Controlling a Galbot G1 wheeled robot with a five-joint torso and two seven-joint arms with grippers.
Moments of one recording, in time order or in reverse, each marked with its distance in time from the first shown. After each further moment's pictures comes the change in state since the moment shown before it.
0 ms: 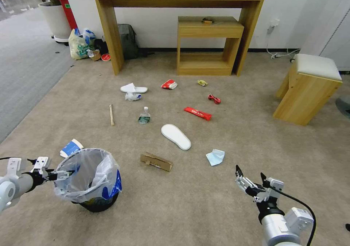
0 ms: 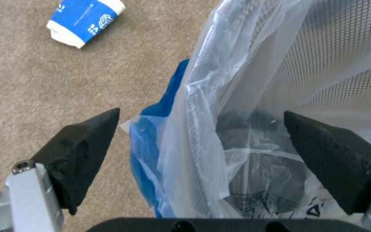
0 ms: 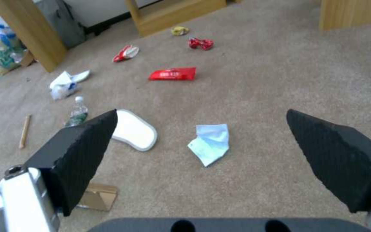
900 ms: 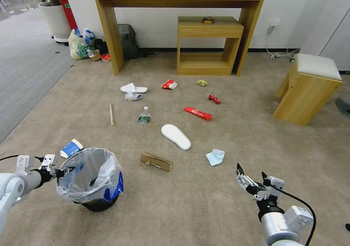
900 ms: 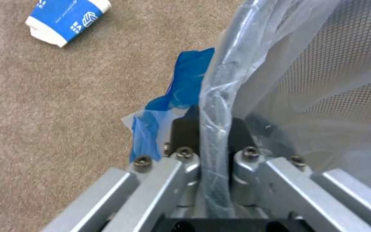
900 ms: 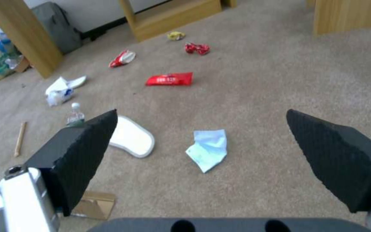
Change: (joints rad) left arm -0.052 -0.017 0.052 0.032 -0.015 0.000 -0.009; right arm 0.027 0.004 -0.008 0.004 -0.004 -0.009 0.033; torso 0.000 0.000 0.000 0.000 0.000
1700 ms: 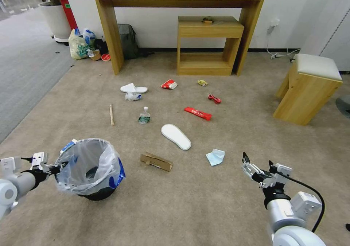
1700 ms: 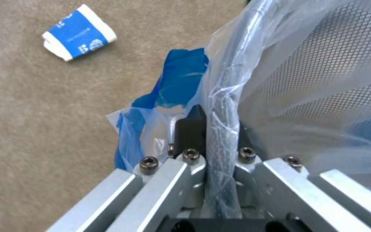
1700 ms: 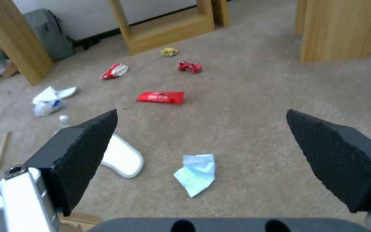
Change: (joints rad) left arm 0.200 -0.138 -0.213 -0.304 -0.305 0.000 -0.293; right arm 0.079 -0.015 0.029 0.043 -0.037 -0.093 0.040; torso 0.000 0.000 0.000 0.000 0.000
